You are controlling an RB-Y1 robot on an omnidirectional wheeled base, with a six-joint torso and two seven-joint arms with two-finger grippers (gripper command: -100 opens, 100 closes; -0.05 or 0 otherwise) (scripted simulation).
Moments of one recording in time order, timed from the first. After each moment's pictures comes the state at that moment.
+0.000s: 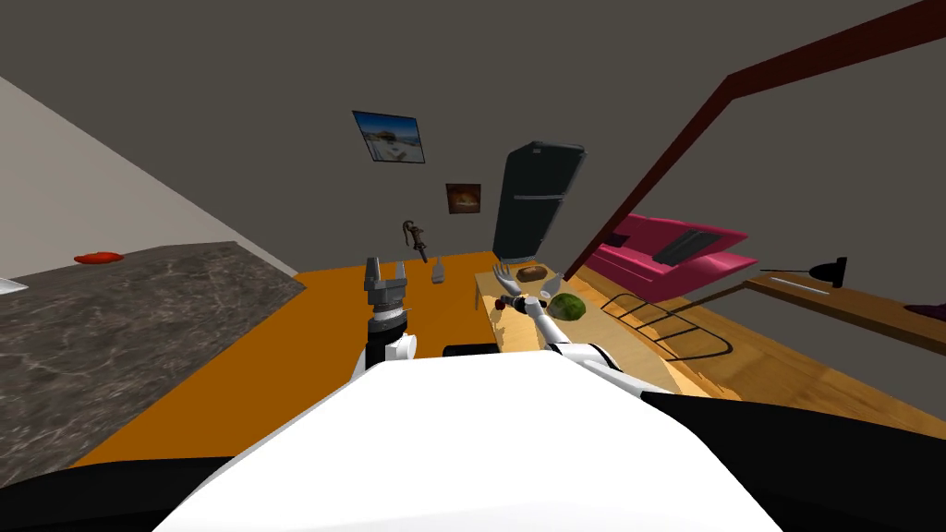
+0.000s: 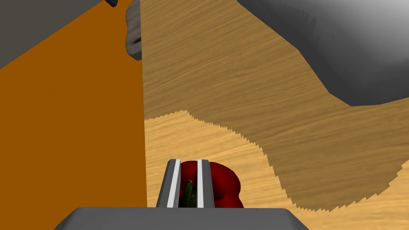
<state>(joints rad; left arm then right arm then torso) 0.53 -0.01 -0.07 -2.21 -0.10 -0.61 0.16 -0.28 -0.26 -0.12 -0.76 -1.25 0.62 -0.87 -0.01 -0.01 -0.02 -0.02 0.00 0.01</state>
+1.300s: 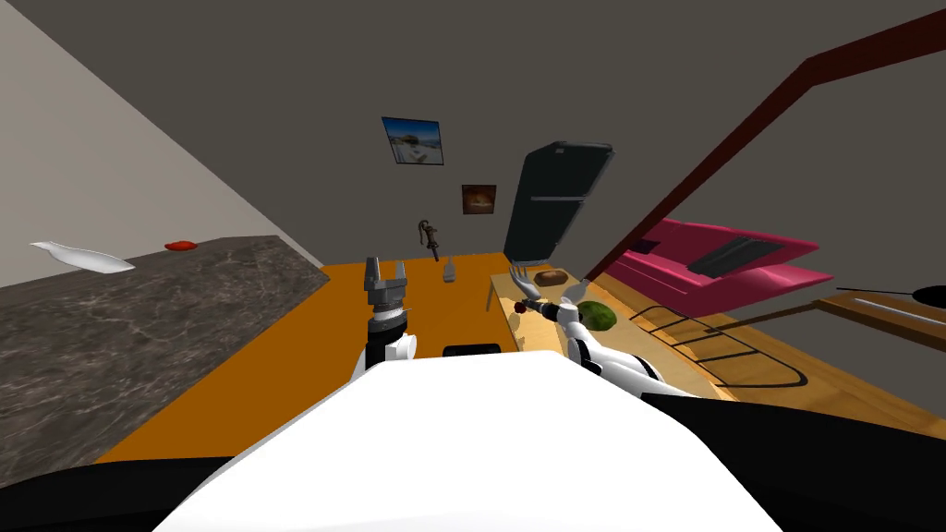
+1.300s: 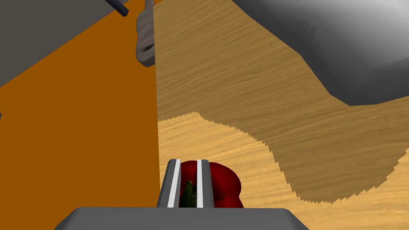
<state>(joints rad) 0.53 -0.01 -0.07 -2.21 -0.10 -0.61 0.16 -0.25 -0.44 -0.44 -0.59 -1.41 0.87 -0.56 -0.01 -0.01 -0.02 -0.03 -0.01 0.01</state>
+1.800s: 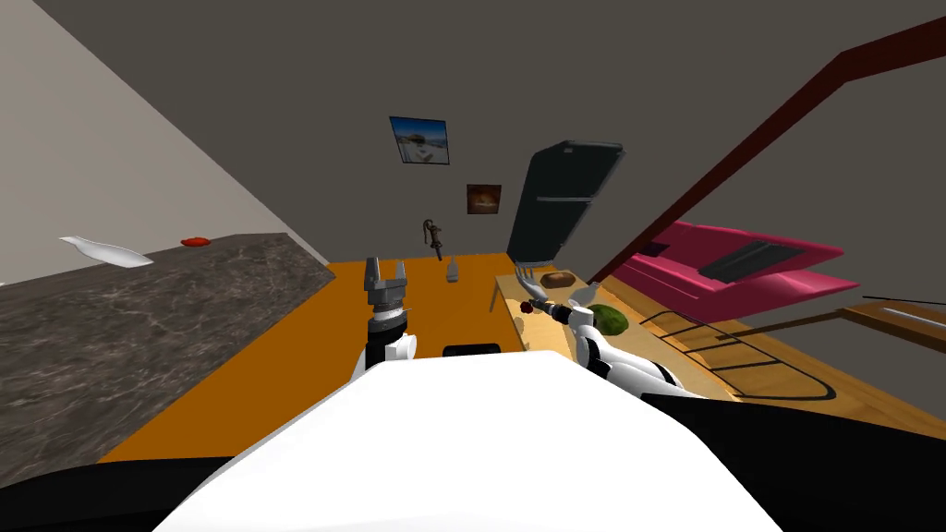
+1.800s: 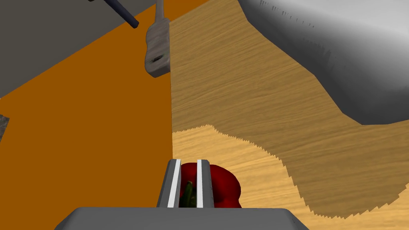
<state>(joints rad) 0.53 -0.01 -0.07 -2.21 -0.10 -0.61 0.16 -0.24 -0.50 -0.56 -0.54 -1.45 0.96 -0.45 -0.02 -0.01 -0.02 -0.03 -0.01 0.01</state>
